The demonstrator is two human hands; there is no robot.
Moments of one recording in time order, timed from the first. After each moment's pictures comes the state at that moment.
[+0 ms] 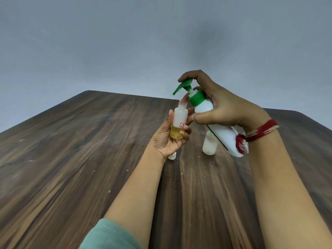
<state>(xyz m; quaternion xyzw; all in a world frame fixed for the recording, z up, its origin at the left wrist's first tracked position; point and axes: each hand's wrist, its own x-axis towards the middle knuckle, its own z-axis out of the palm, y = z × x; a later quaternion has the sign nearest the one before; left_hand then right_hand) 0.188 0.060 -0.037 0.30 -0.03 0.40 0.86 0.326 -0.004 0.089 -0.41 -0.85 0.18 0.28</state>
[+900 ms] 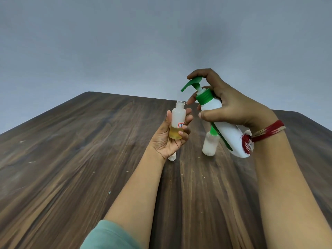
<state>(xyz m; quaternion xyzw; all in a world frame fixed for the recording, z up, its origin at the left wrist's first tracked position) 0.188 0.066 -0.041 0.28 -0.04 0.41 0.87 0.341 0.001 0.091 -0.39 -0.84 0.20 0.31</state>
